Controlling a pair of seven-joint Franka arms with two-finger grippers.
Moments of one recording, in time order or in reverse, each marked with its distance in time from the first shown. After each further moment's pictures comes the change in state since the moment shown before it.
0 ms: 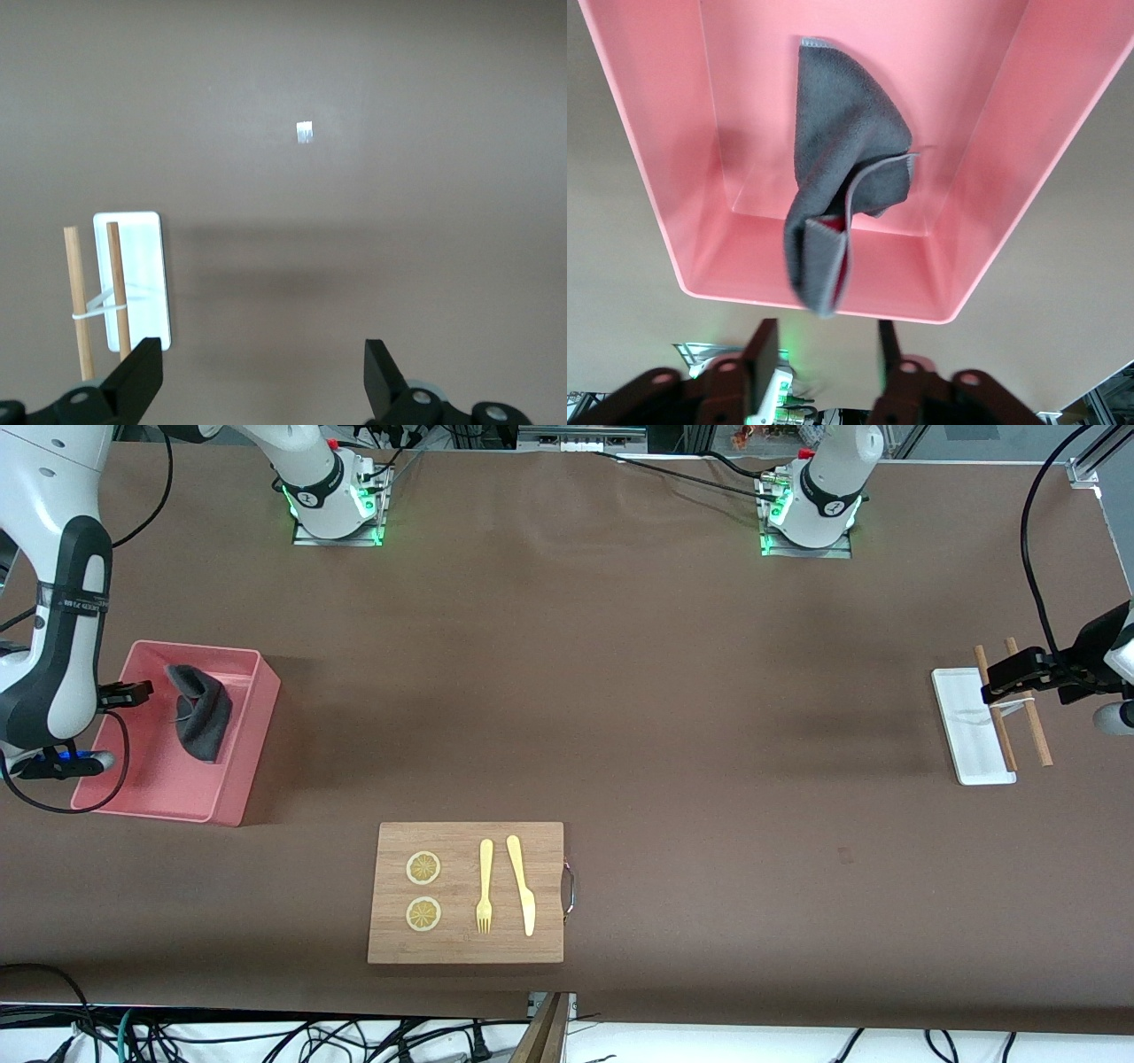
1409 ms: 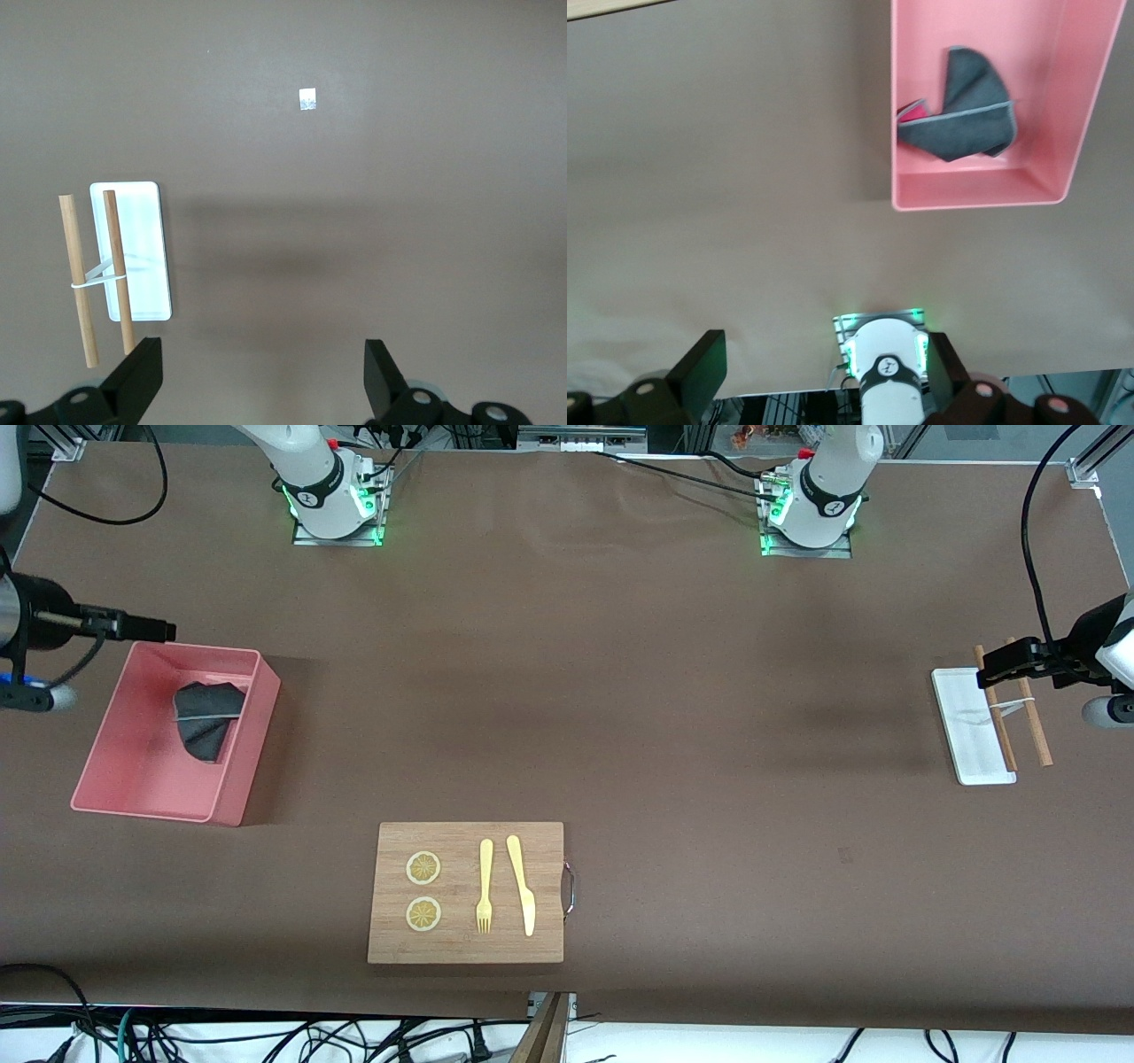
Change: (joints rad) left arm 0.002 0.000 0.003 0.000 0.000 -0.048 -0.001; right arm -0.160 -0.407 0.537 0.174 -0.047 -0.289 0.629
